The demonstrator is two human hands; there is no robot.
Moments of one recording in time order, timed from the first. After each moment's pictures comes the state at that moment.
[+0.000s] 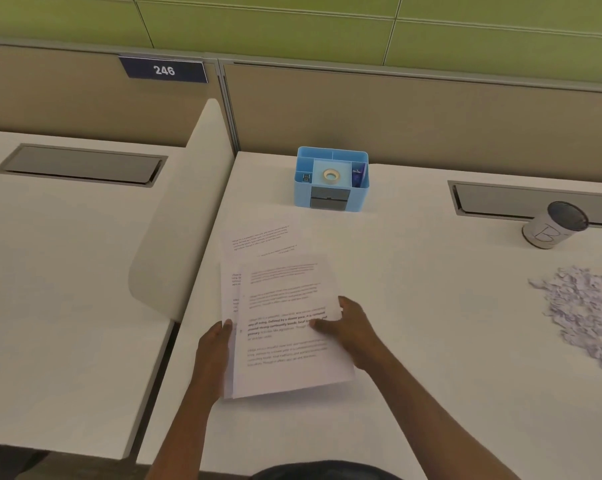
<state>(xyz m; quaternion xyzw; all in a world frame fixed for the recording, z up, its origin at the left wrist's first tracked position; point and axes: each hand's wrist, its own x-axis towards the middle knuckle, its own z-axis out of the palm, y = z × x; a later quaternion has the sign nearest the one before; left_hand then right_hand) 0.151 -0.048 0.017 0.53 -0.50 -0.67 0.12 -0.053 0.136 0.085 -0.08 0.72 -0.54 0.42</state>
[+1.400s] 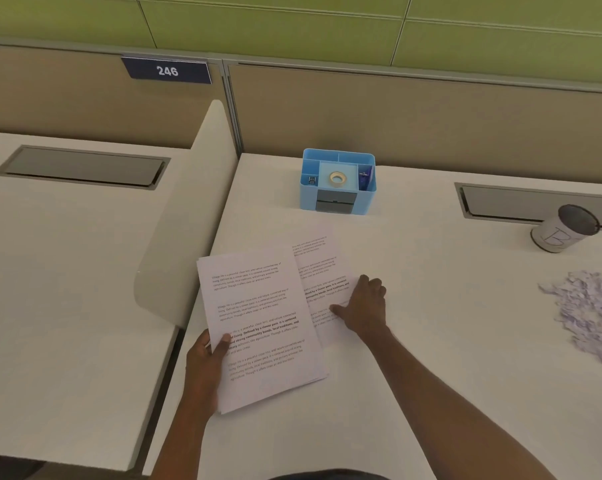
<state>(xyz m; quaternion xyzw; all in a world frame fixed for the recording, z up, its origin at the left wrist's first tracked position) 0.174 -0.059 0.015 0.50 -0.49 -0.69 0.20 -0.109 0.100 0.051 -0.18 0.96 -0.12 0.18</state>
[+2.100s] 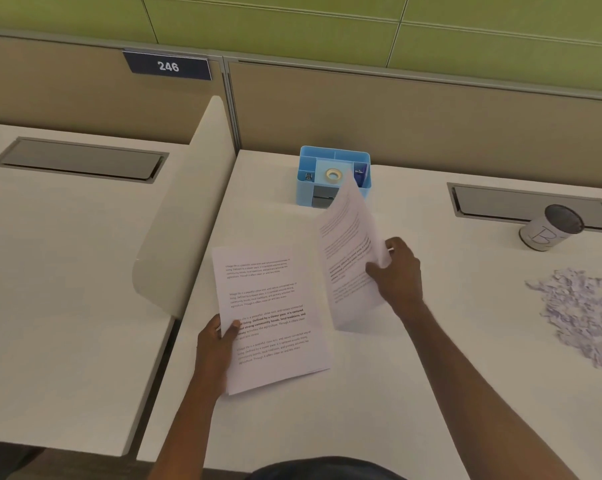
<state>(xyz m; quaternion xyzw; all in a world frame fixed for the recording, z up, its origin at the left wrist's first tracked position) 0.150 -0.047 0.018 0.50 -0.51 -0.68 0.18 -0.137 0.137 0.150 -0.15 0.91 -0.38 0.11</state>
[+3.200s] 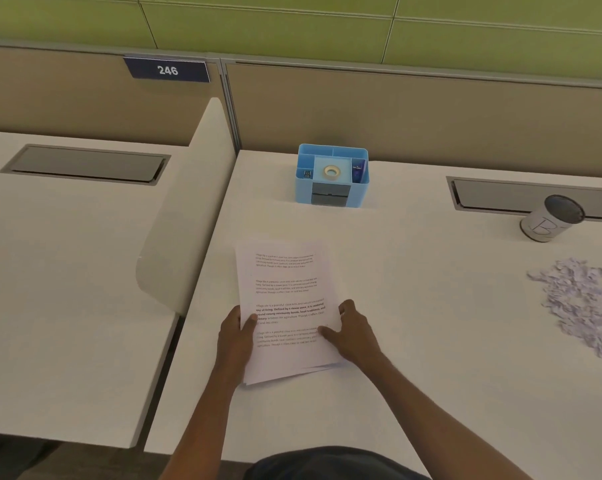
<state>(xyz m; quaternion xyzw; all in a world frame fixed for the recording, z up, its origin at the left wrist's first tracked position) 0.129 -0.025 0.036 0.48 -0.62 -0.60 0.13 -0.045 0.153 0.044 -0.20 0.90 -0.27 0.29</state>
